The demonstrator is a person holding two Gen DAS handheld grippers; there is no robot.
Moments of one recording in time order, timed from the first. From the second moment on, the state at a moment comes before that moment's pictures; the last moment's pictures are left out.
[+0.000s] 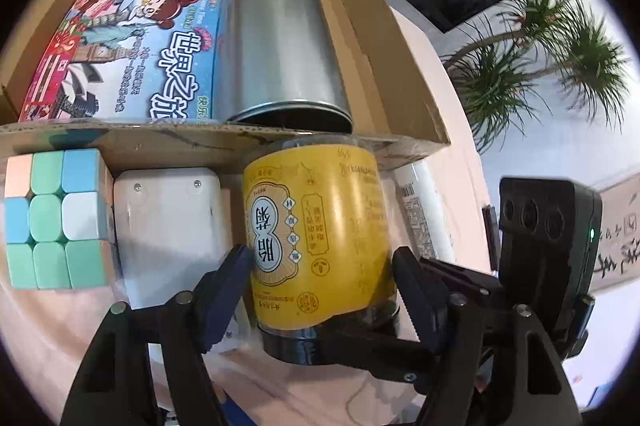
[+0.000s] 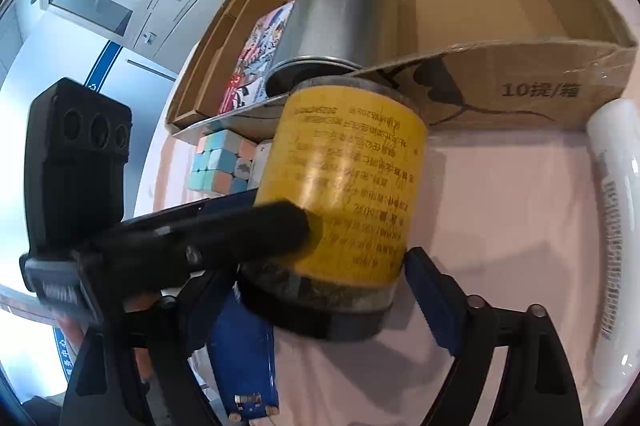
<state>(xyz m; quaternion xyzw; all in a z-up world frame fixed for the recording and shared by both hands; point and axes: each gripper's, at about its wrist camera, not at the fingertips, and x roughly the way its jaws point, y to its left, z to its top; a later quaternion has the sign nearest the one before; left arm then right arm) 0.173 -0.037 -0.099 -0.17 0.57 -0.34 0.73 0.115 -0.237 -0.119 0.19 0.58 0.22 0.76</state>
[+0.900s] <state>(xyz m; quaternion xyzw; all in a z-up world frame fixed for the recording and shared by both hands) 0.160 -0.039 -0.037 -0.14 0.52 -0.32 0.77 0.082 -0.325 -0.047 0.20 0.52 0.17 0.81</state>
